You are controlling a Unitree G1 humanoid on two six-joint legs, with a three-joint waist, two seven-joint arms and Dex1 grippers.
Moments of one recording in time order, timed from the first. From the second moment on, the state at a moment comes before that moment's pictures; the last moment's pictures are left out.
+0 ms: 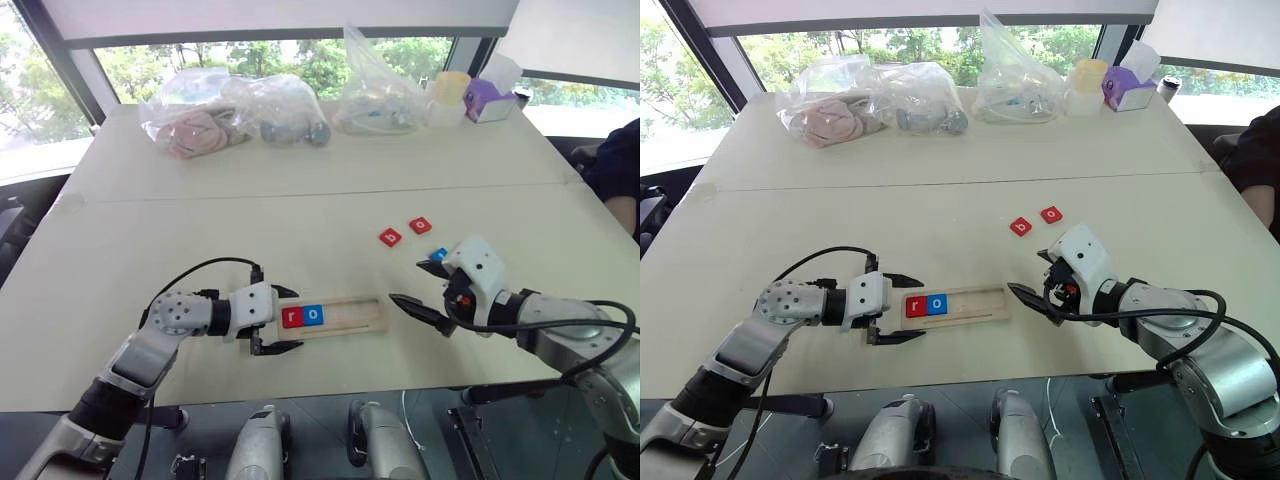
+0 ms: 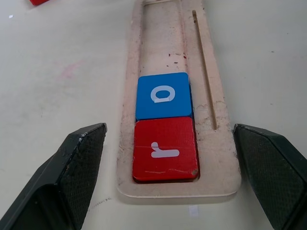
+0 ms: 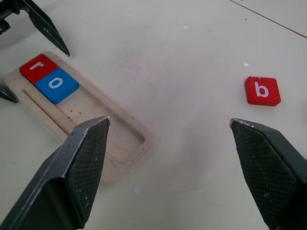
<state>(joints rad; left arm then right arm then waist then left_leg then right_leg) -0.24 0.67 -0.27 -0.13 -0.12 0.10 -1.06 -0.10 -0.78 -0.13 -0.70 0.60 0.95 0.54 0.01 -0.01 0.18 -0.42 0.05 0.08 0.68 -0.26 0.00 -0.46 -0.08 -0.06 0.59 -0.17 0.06</state>
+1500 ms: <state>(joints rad) -0.22 0.80 0.07 -0.41 -0.55 0.54 -1.02 -0.59 -0.38 0.10 0.25 0.15 0.58 0.40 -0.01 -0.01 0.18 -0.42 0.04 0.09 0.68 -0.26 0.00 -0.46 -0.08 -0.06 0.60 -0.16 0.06</state>
